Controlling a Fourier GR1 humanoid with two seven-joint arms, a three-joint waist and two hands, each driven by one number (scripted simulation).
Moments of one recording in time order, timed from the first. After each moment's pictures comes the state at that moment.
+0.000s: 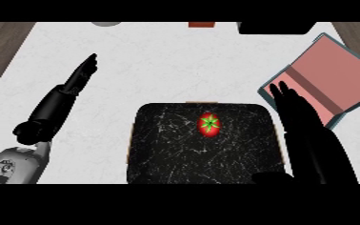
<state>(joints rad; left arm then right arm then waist) -0.20 0.51 -0.24 -1.58 0.13 0.03 -0.07 -0.18 -0.48 0.54 -2.18 0.78 0.14 1.04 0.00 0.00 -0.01</state>
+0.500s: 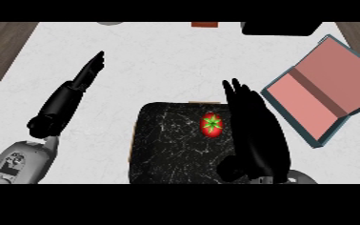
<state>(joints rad) -0.25 0.48 -0.25 -1.53 0.11 0.02 -0.08 -0.38 -0.24 0.62 -1.95 0.77 0.29 1.17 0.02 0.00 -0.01</state>
